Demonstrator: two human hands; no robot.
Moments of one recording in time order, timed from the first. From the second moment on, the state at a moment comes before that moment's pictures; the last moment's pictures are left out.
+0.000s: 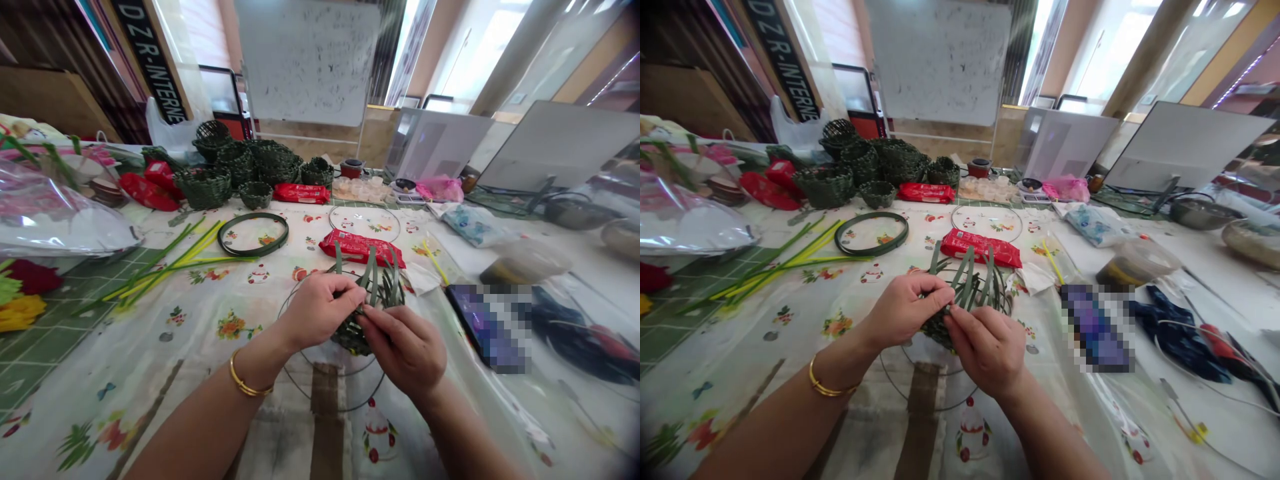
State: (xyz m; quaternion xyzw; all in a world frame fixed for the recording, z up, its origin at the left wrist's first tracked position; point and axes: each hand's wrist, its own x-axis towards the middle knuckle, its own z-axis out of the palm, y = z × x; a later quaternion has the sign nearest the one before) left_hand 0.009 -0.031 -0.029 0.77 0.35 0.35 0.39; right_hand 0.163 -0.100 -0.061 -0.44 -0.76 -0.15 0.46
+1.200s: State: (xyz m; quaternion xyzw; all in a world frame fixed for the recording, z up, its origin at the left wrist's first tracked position) left_hand -0.017 -0.029 -0.013 0.90 0.26 0.30 0.18; right_hand 0.195 -0.112 -0.043 -0.55 -0.67 0.22 0.45
